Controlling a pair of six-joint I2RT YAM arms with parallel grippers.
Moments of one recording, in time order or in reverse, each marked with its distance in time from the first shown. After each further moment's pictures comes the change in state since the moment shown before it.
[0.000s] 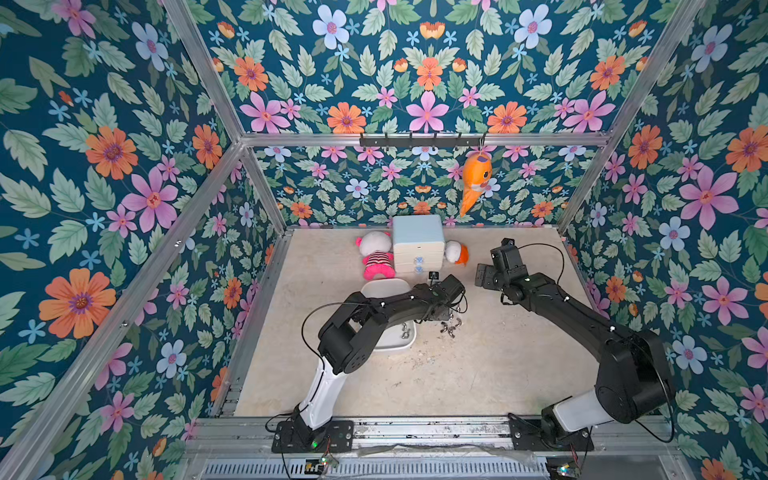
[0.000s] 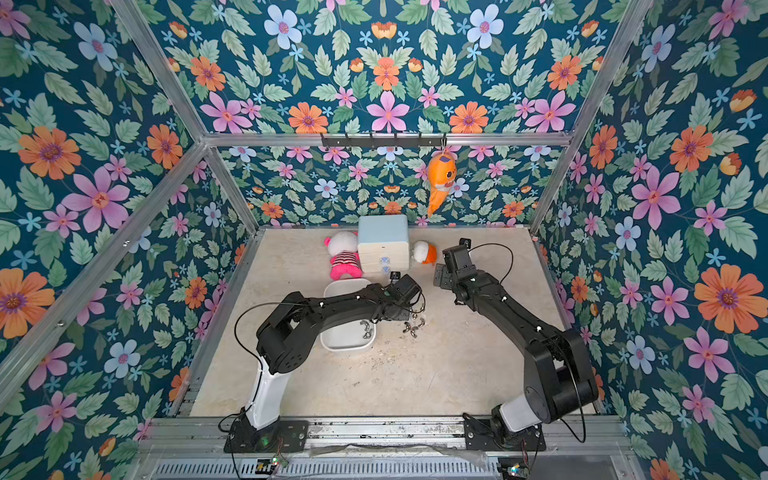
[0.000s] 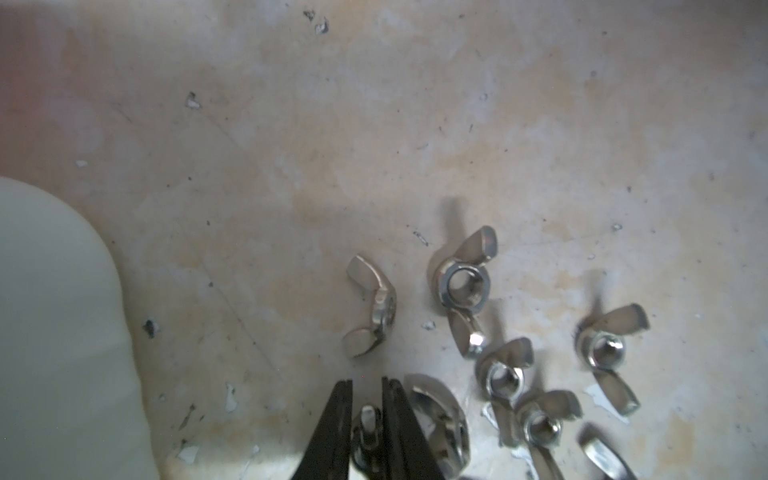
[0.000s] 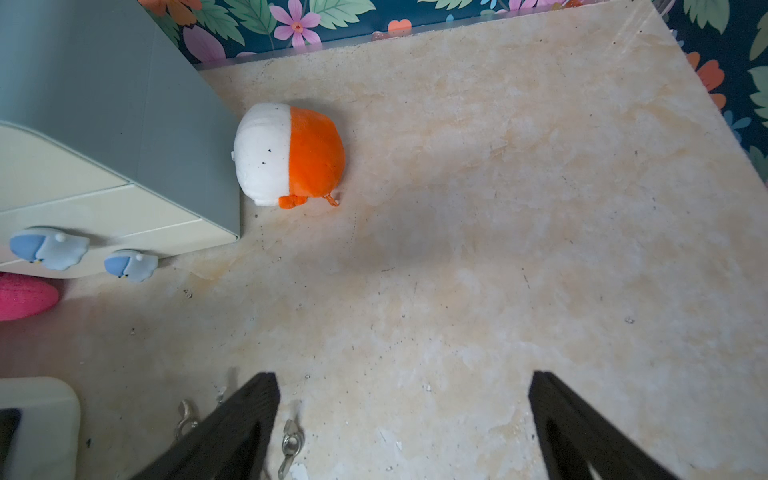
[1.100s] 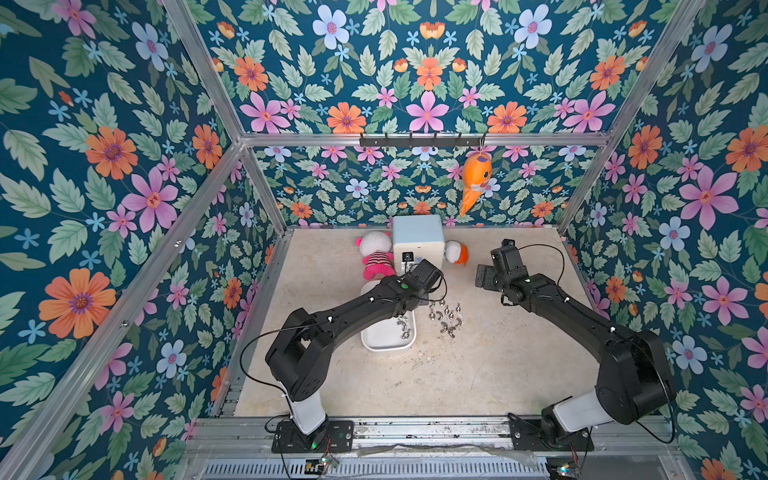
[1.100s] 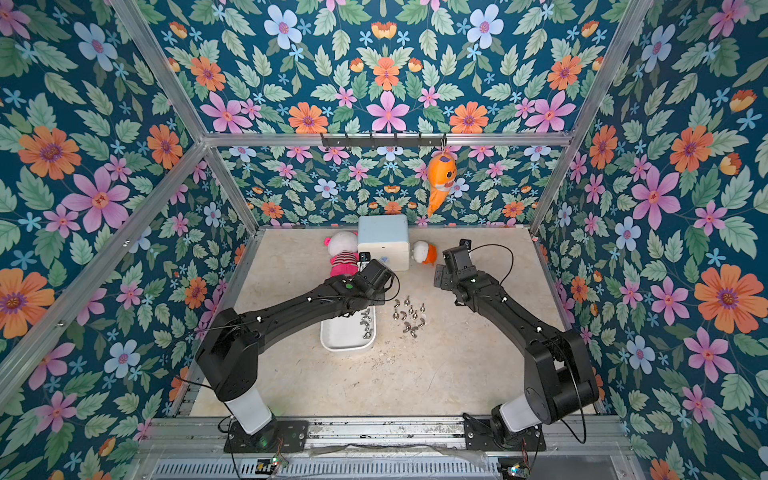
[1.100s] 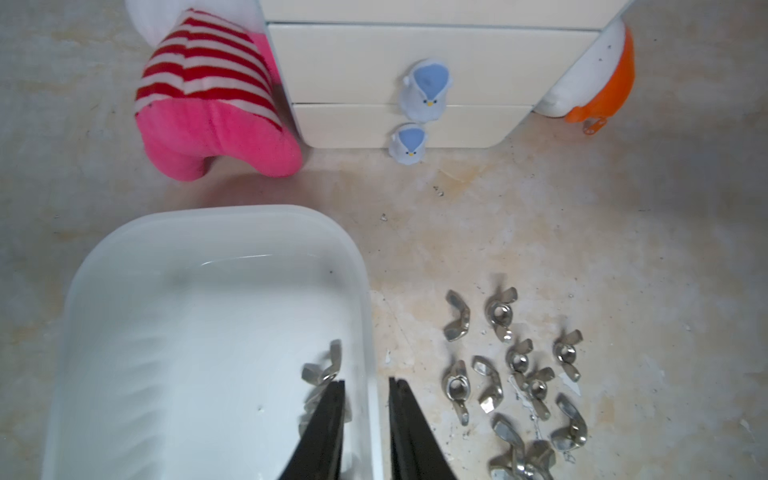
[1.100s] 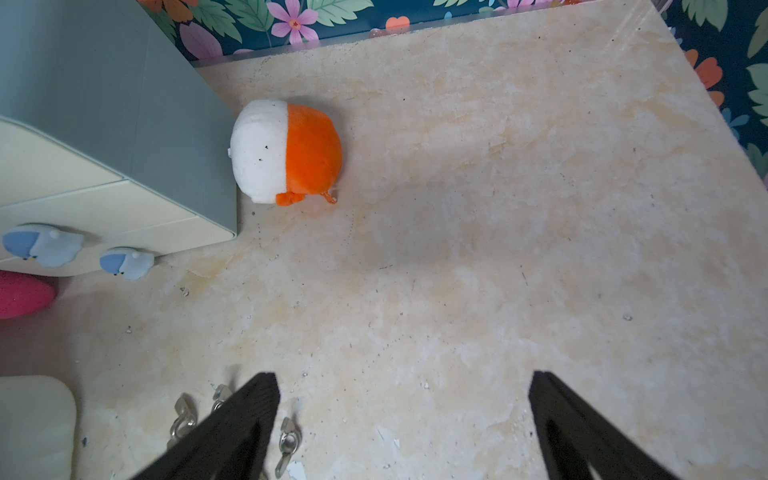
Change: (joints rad) left arm 0.078 -0.392 -0.195 -0.032 -0.135 0.018; right arm 0.000 -0.004 -0.010 0.002 0.002 0.000
